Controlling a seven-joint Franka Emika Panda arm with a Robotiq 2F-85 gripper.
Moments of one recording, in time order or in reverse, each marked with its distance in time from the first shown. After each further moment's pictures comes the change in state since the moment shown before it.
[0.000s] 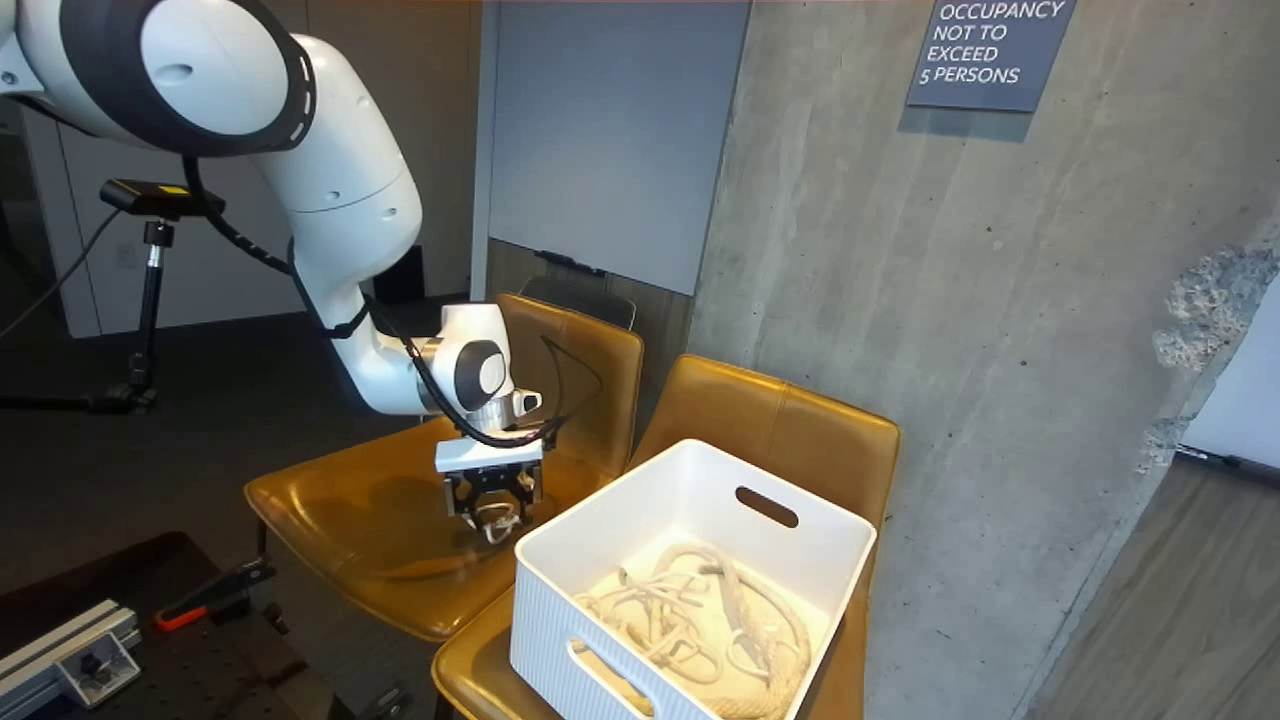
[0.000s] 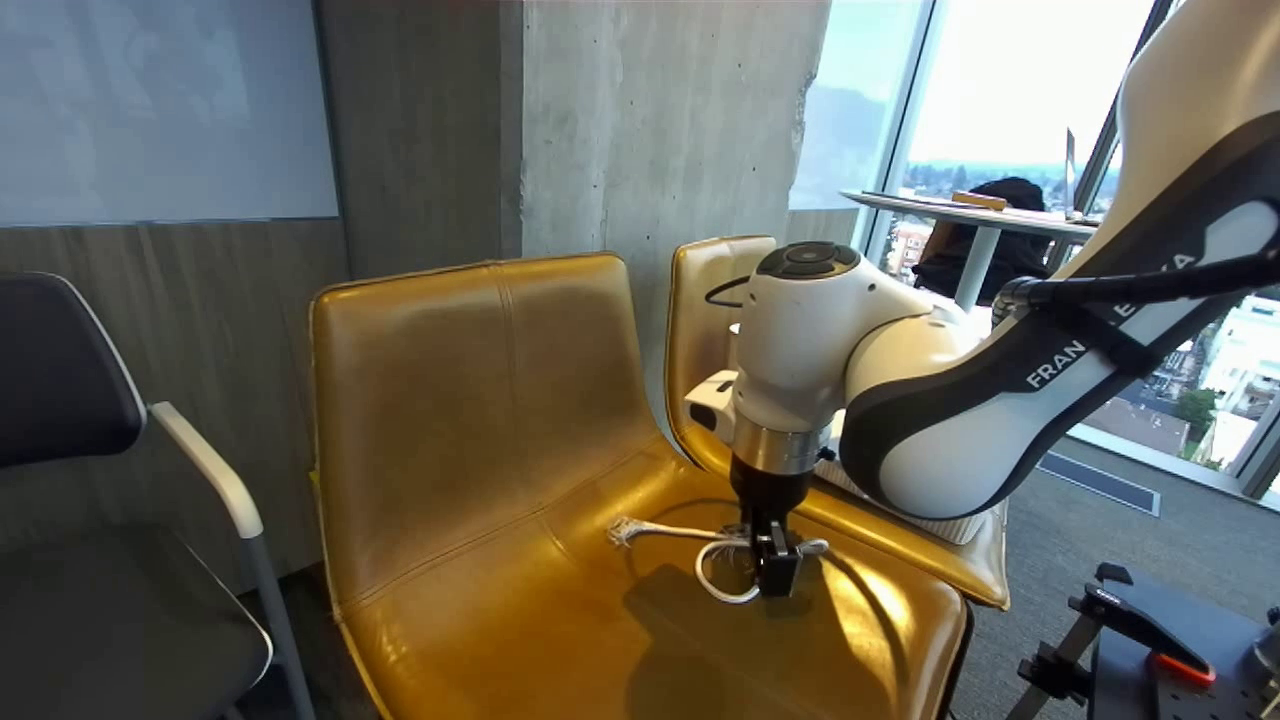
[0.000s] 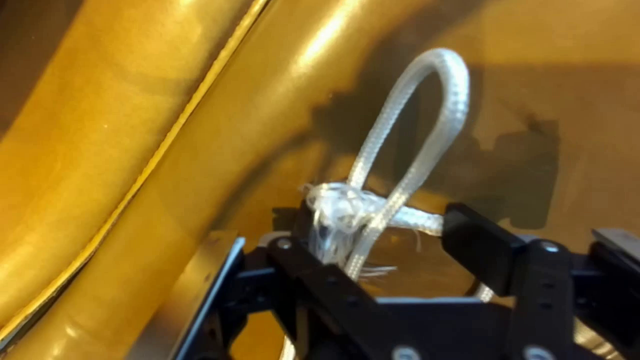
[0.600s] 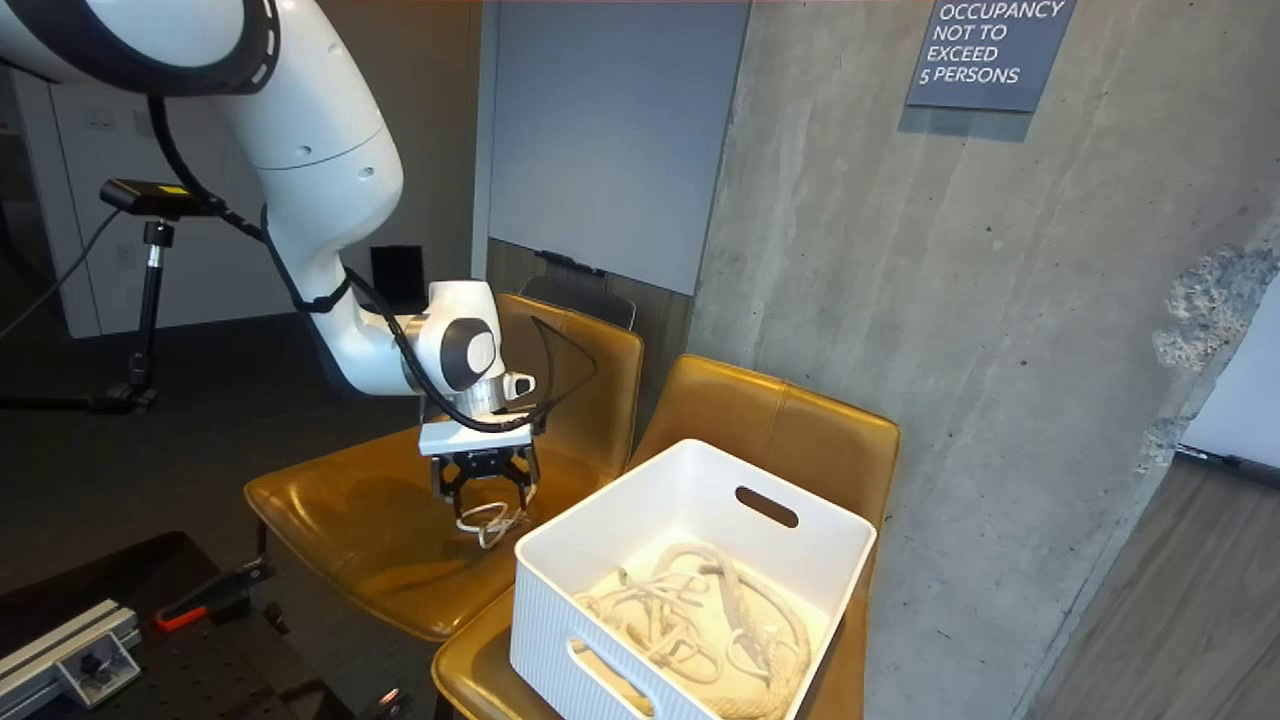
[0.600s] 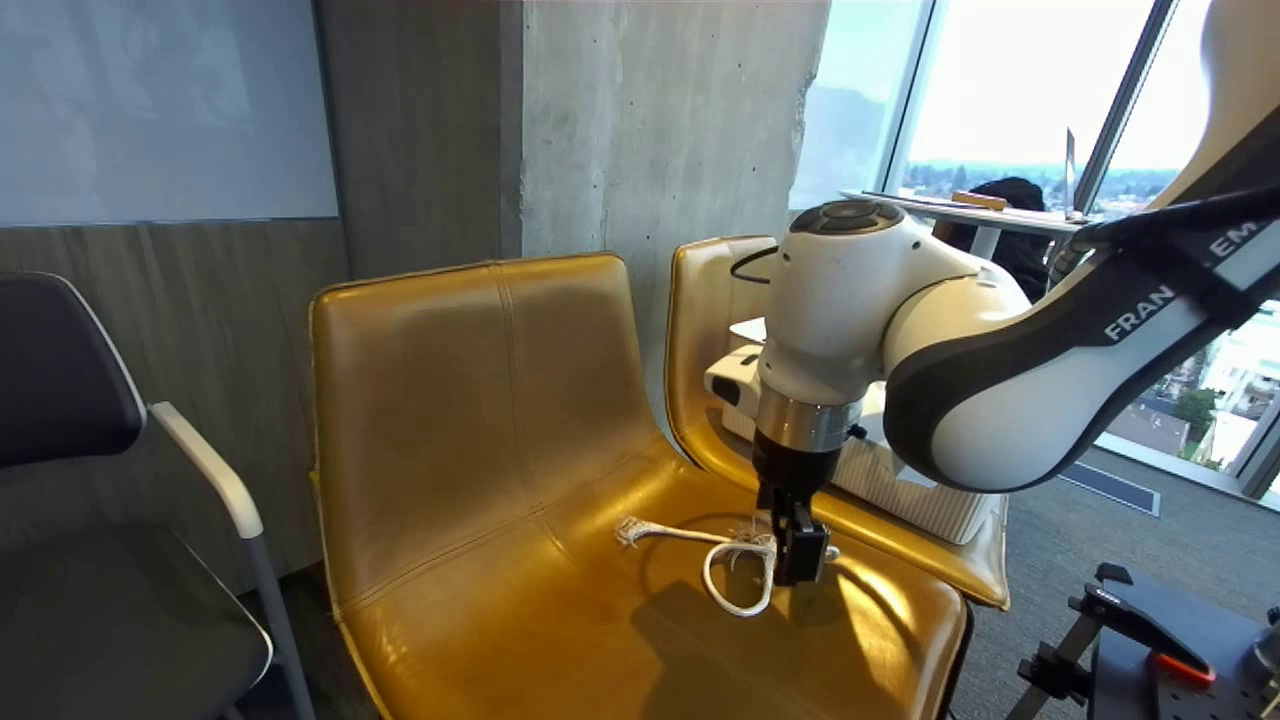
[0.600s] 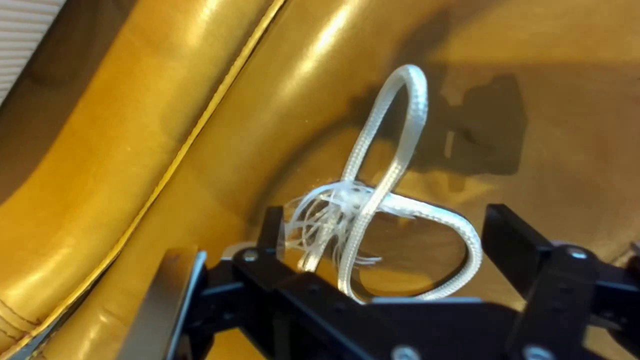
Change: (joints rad) arm 0.000 -0.108 0.006 -0.104 0.000 0.001 0.040
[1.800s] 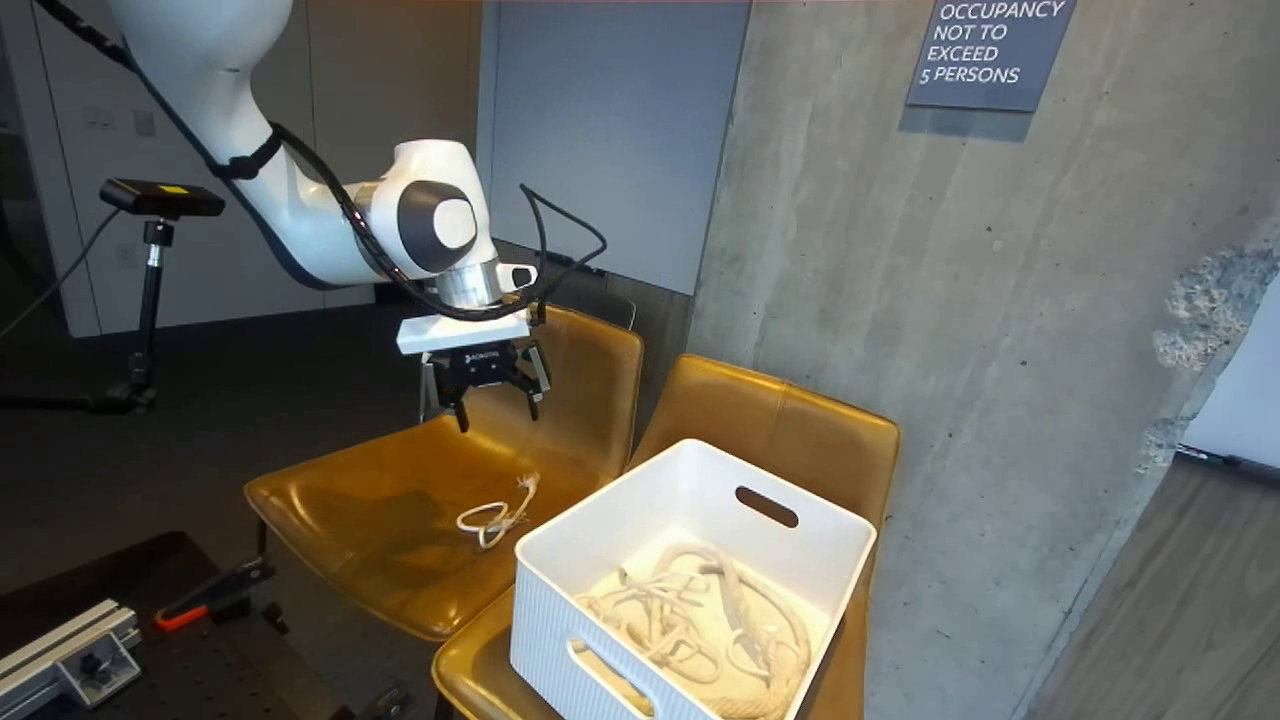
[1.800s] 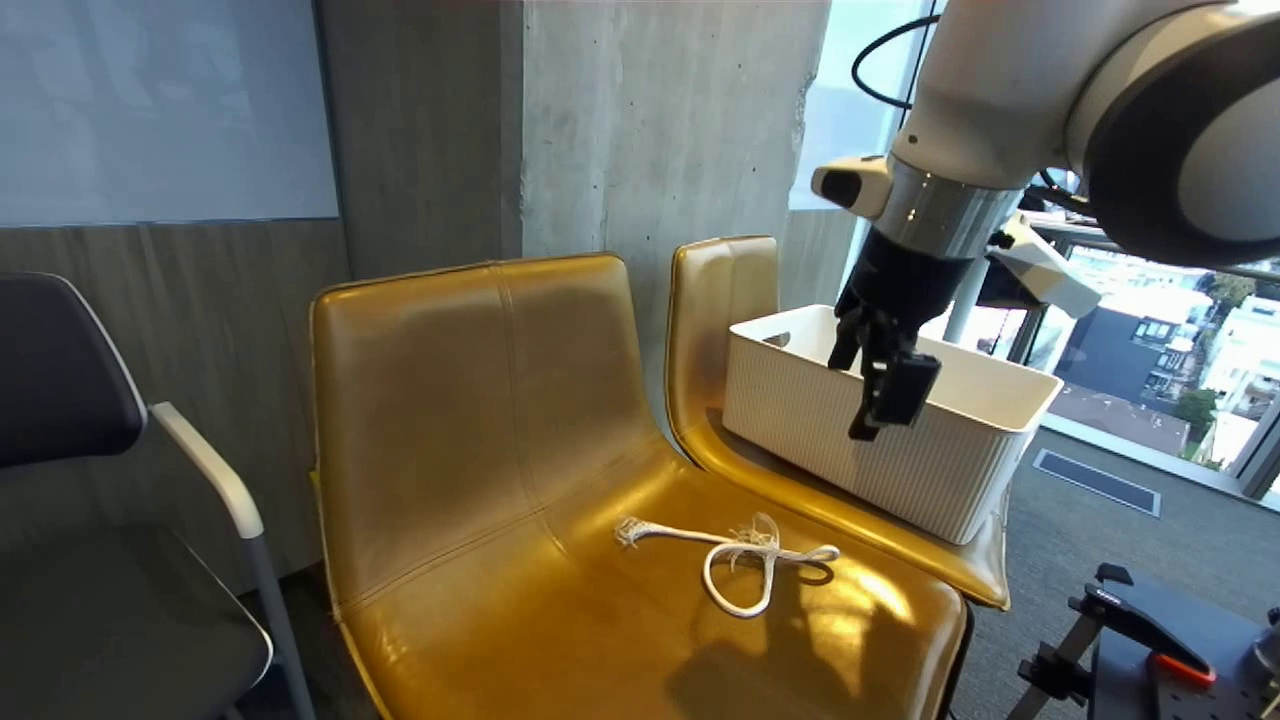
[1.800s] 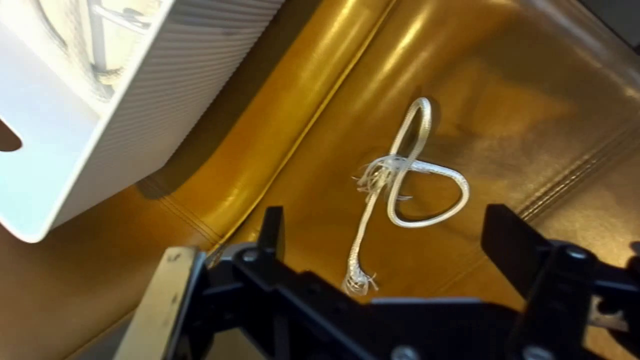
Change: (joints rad) arm -0.051 -0.454 0.018 -0.265 0.011 -0.050 -0.016
